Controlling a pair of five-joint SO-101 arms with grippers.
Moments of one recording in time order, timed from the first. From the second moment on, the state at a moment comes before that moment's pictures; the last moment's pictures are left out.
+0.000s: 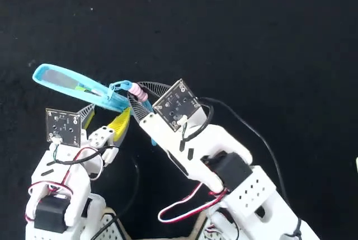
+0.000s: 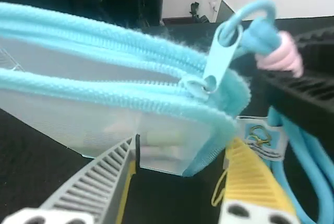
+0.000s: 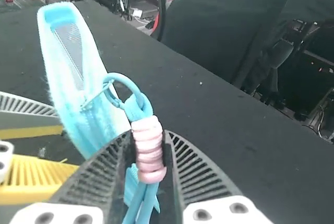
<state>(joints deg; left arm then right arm) 5.4 -104.9 70.9 60.8 0.5 -39.4 -61.9 57.8 29.4 11.5</state>
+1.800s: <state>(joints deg) -10.7 -104.7 72.0 60.5 0.5 -41.3 -61.9 64.7 19.4 12.0</state>
